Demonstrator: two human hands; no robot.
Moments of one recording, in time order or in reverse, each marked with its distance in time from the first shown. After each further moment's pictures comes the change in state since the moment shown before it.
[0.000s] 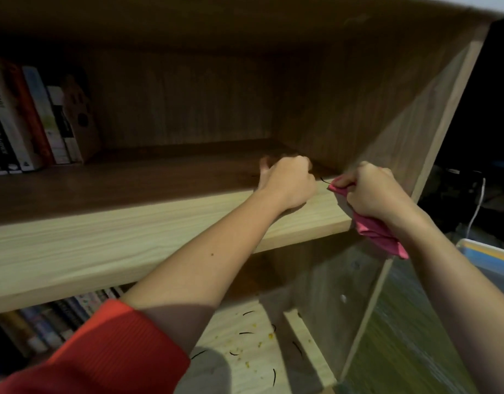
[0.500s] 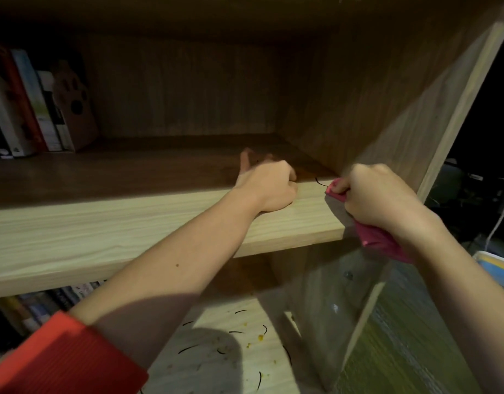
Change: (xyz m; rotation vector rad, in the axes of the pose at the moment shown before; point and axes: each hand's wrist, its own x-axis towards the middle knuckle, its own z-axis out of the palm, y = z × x) left_hand 0.013 -0.011 0.006 0.149 -0.064 -0.069; right_hand 0.012 0.015 -0.006 -0.231 -0.036 -0.222
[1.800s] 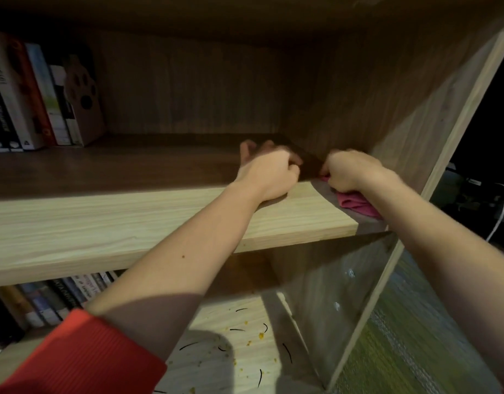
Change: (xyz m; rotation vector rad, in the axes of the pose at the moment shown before) left_hand -0.007 -0.011 -0.010 -0.227 0.099 -0.001; right_hand 0.057 -0.011 0.004 -0.091 -0.216 -0.040
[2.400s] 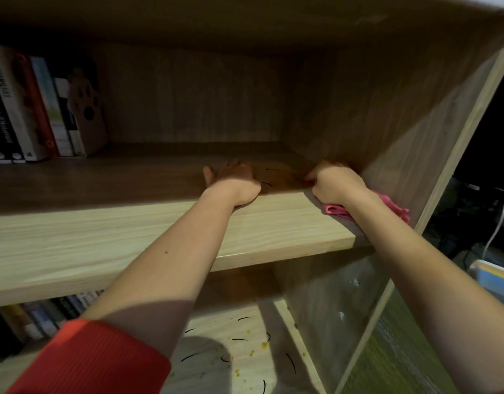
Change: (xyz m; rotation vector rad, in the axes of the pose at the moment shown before) left_hand 0.008 -0.039 -0.015 0.243 -0.102 -0.327; right_hand 0.020 -0.014 0.022 0.111 0.071 0.014
